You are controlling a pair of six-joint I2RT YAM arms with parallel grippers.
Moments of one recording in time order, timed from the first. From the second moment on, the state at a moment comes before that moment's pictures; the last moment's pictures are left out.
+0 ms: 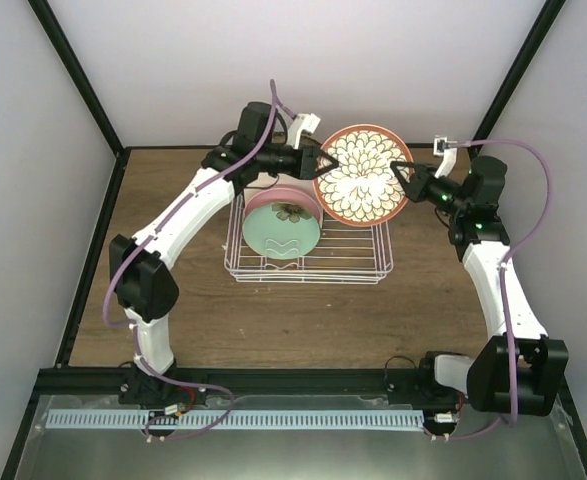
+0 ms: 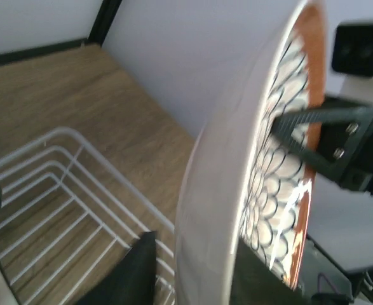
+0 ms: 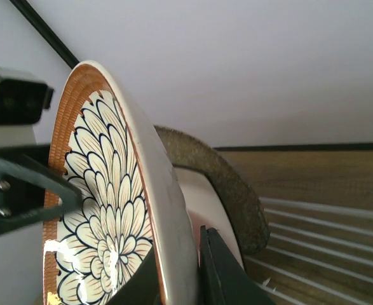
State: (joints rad) left arm -0.56 1.89 1.90 -0.47 0.68 -0.35; right arm -0.06 1.20 1.01 0.07 -0.80 0.42
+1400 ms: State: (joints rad) left arm -0.27 1.56 1.73 -0.37 0.48 -0.30; right arm -0.33 1.78 1.15 0.03 -0.40 0.79
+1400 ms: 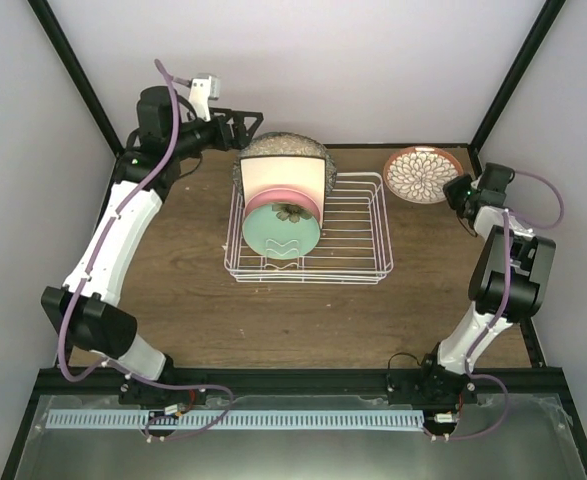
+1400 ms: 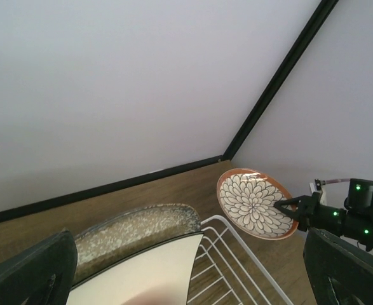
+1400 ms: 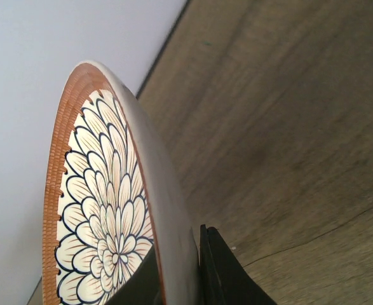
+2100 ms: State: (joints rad) left arm -0.21 1.50 1.67 -0.38 0.50 -0.31; right arm -0.34 2.00 1.22 0.02 -0.26 0.88
